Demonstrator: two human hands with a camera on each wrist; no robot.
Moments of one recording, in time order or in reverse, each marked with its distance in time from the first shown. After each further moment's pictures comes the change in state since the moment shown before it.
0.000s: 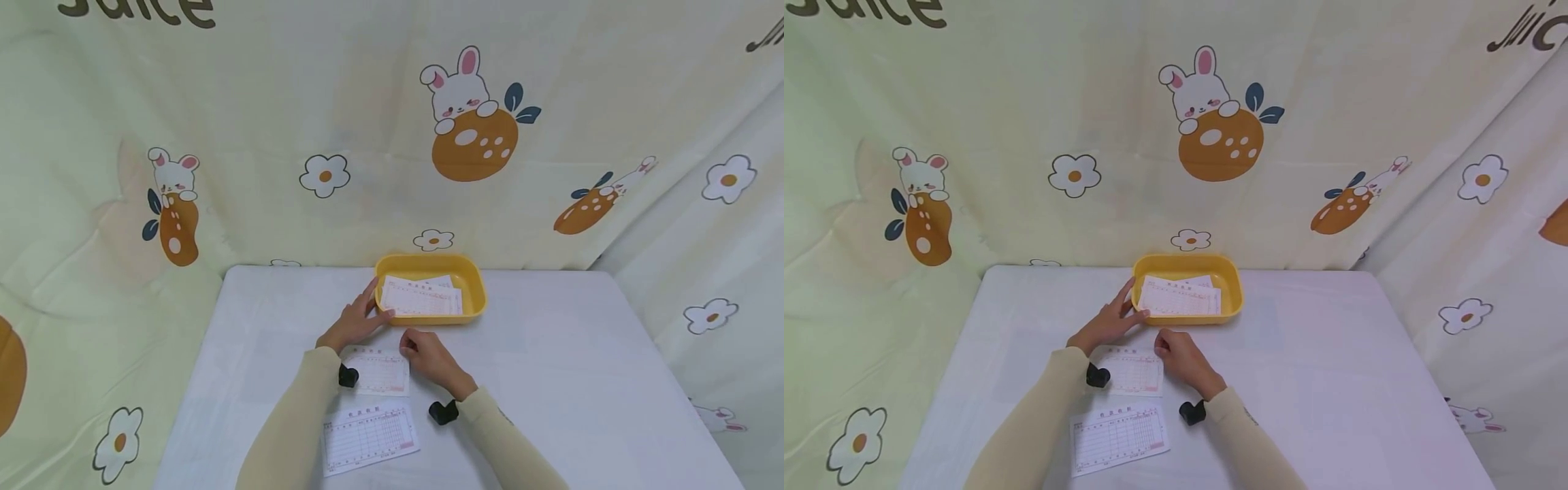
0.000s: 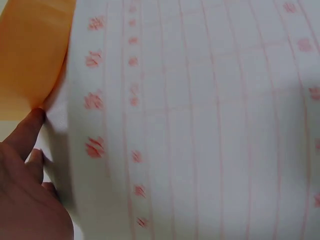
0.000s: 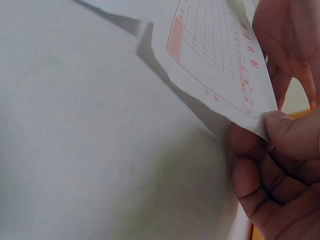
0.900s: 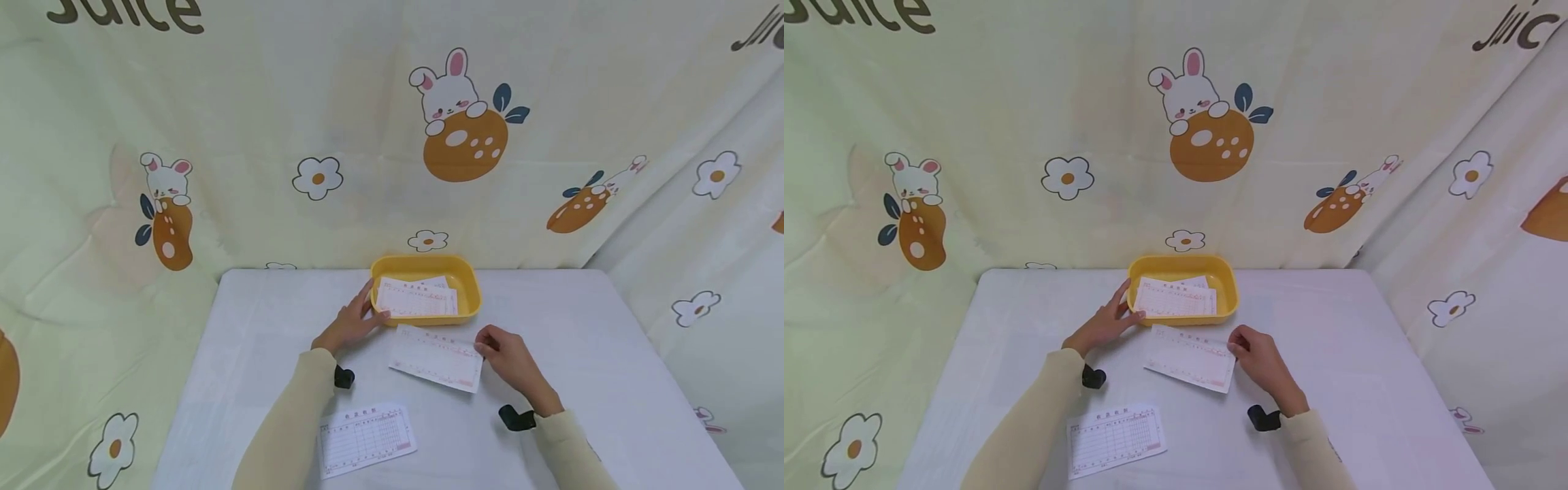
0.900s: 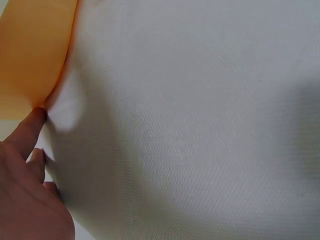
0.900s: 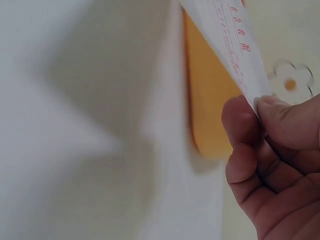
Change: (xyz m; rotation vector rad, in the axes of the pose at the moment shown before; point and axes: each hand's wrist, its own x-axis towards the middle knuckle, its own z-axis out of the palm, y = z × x) left_hand -0.005 0.006 -0.003 -0.028 -0.010 -0.016; right_hand -0.082 0.055 -0.103 -0.019 0.221 0.126
